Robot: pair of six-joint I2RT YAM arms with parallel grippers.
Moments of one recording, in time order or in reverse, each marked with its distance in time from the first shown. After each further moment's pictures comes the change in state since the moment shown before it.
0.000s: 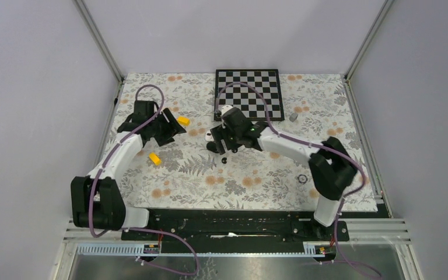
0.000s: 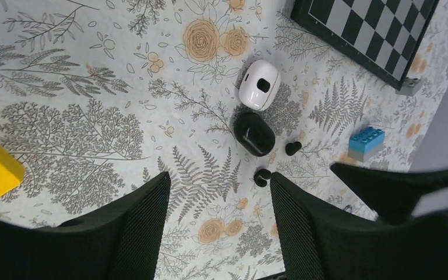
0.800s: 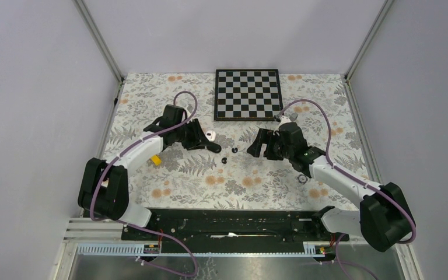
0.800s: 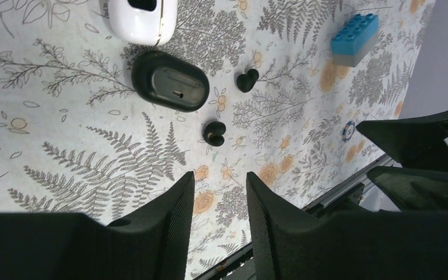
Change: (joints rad) left arm -0.237 0.094 -0.045 0.167 0.154 0.029; right arm -0.282 -0.521 -0.589 0.249 -0.209 0.361
